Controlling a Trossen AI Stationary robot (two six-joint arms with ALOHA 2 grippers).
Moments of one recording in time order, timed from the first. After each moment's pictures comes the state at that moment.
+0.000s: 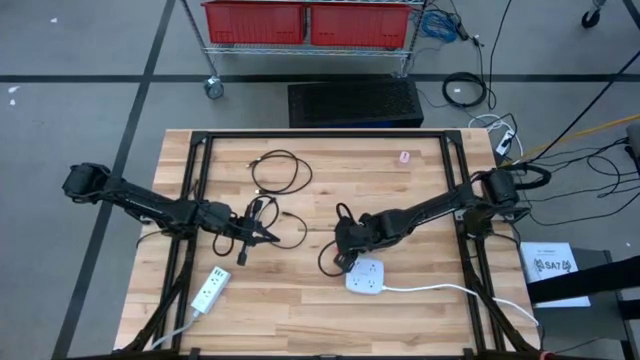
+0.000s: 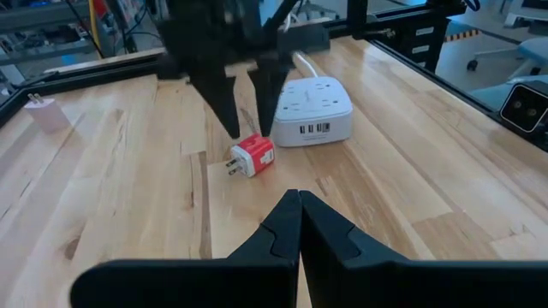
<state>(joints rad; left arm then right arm) -0.18 0.95 0.23 0.43 0.04 0.14 0.20 1.80 1.12 -0.44 0.13 0.82</state>
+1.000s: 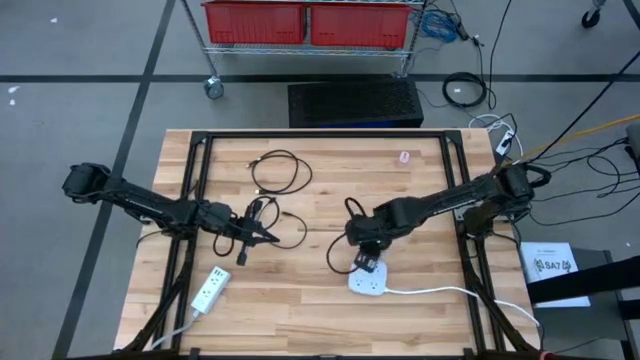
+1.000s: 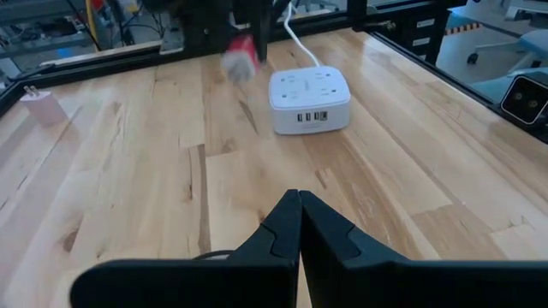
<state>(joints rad) -0.18 0.95 0.23 0.41 0.04 0.14 0.21 1.67 1.28 -0.98 -0.07 0.76</state>
